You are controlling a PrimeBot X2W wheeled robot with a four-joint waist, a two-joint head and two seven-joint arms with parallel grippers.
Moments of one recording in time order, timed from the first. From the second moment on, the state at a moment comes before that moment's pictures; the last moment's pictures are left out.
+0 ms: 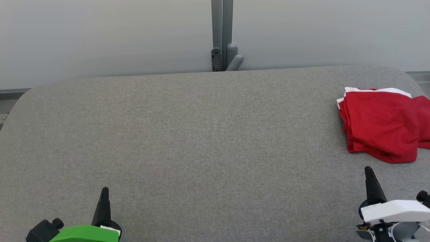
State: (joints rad) left arm 0.03 0.06 0.00 0.27 -1.05 -0.11 -0.06; right arm 0.01 -0.04 -0.16 0.21 0.88 0.13 -0.05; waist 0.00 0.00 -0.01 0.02
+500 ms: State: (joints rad) left arm 0.00 0.06 0.02 0.26 -1.20 -0.11 -0.02; right arm -0.01 -0.04 -0.15 0.21 1.06 0.13 -0.01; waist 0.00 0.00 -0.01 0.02
